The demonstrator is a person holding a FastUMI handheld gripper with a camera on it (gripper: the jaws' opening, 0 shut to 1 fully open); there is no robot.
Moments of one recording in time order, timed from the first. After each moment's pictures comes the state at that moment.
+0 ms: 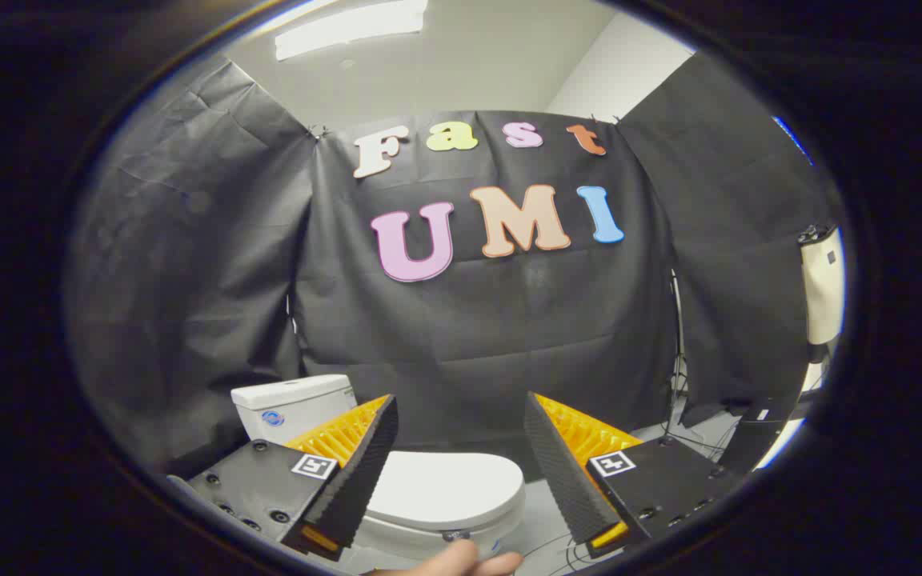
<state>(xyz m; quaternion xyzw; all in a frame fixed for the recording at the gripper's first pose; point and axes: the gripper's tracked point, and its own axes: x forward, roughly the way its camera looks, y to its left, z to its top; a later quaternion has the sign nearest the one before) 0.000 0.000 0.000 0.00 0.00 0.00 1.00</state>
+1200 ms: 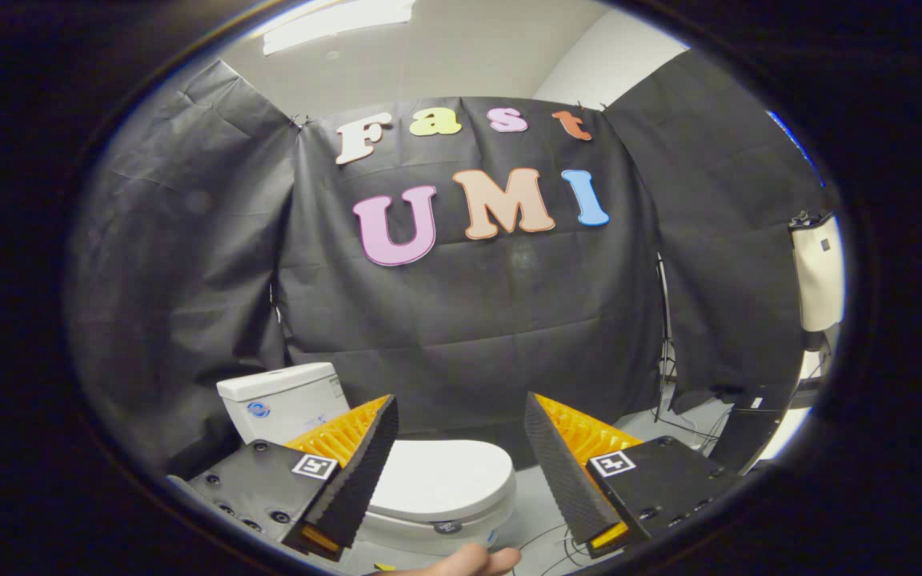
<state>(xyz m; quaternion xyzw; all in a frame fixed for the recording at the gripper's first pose) 0.004 -0.016 -0.023 0.01 0.04 -0.03 1.00</state>
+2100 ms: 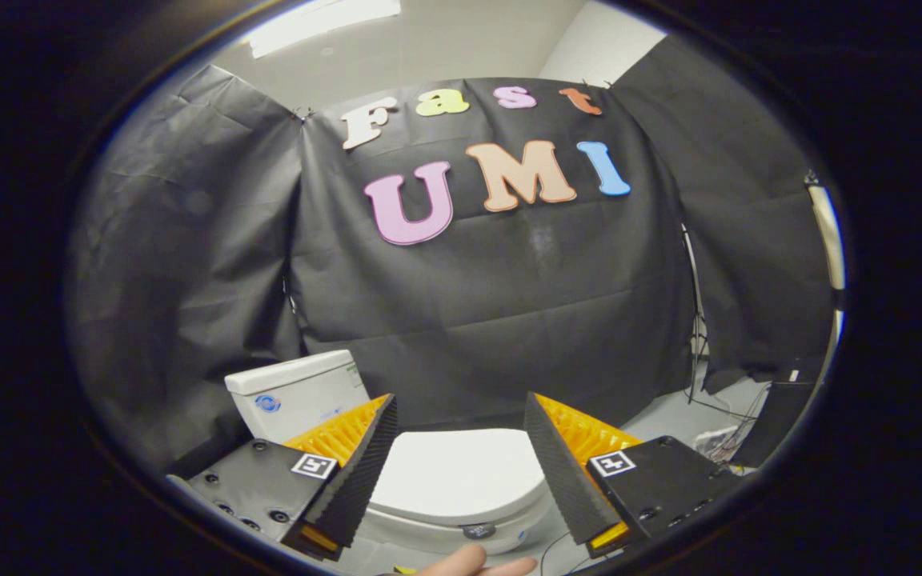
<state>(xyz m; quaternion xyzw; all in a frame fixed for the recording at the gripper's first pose) 0.048 0.009 -0.091 0.04 0.06 0.01 1.00</state>
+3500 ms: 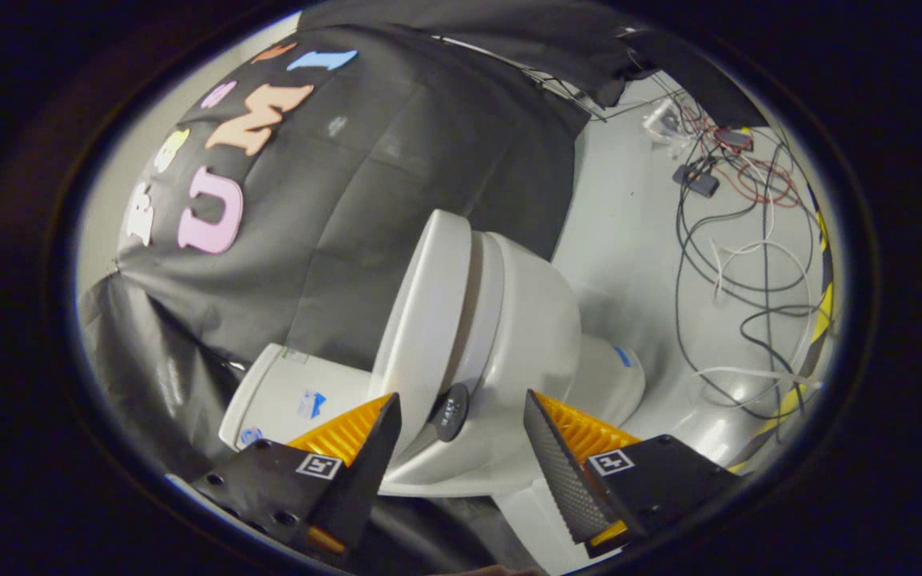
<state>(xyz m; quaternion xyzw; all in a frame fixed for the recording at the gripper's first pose) 0.038 0.009 -0.396 0.47 0.23 -0.11 0.85</state>
